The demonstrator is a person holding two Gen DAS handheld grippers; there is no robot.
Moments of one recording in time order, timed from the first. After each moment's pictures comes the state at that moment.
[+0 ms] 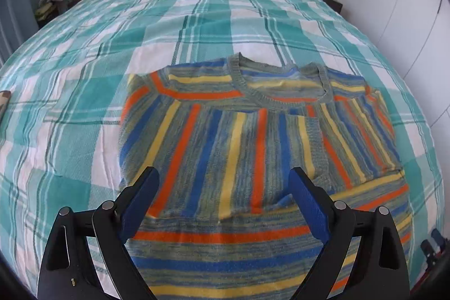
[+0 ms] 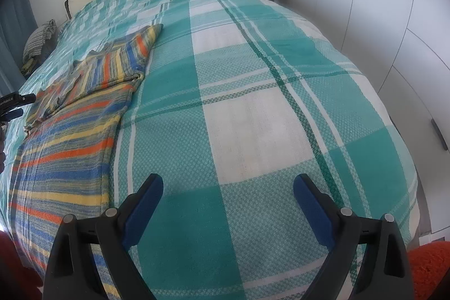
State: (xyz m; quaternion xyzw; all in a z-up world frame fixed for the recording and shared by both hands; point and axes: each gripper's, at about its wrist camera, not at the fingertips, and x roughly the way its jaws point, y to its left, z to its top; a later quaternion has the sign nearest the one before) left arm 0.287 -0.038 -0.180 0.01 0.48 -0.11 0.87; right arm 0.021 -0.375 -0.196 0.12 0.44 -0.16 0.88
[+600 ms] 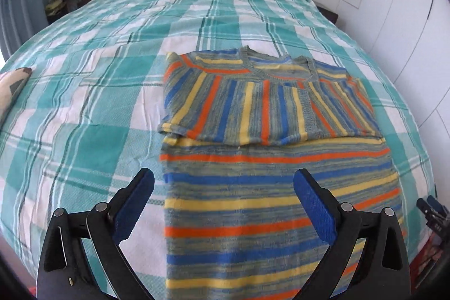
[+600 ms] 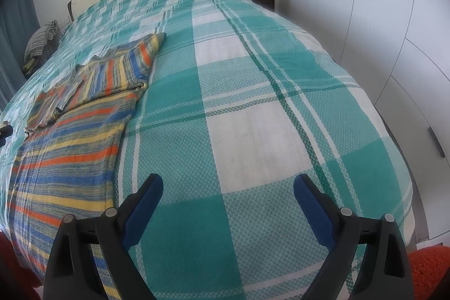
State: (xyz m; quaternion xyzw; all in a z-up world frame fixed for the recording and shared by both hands) left arm 0.182 0.031 -0.152 -0.01 0.44 -0.10 0.89; right arm 0.023 -0.372 -0.188 0.10 0.42 -0.17 0.88
